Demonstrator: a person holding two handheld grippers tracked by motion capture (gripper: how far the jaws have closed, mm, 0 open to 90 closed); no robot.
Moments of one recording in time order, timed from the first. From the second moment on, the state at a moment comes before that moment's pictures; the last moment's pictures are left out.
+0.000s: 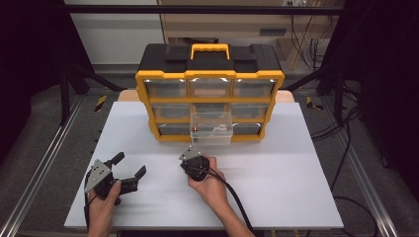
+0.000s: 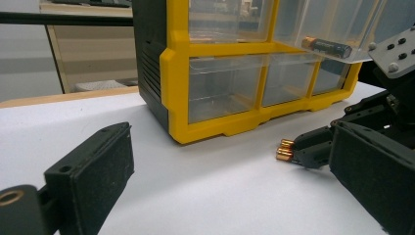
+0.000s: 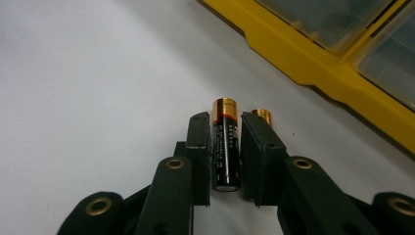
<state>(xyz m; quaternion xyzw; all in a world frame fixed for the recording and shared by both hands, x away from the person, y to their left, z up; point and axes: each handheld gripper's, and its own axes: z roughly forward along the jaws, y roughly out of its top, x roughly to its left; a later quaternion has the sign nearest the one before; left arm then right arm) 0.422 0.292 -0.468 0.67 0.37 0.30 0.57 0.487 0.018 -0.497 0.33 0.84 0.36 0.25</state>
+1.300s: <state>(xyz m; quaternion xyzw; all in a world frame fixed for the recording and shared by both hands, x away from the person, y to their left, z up) 0.420 0.298 -0.467 0.67 0.37 0.32 0.56 0.425 -0.006 -0.438 0.28 0.83 0.43 0.25</state>
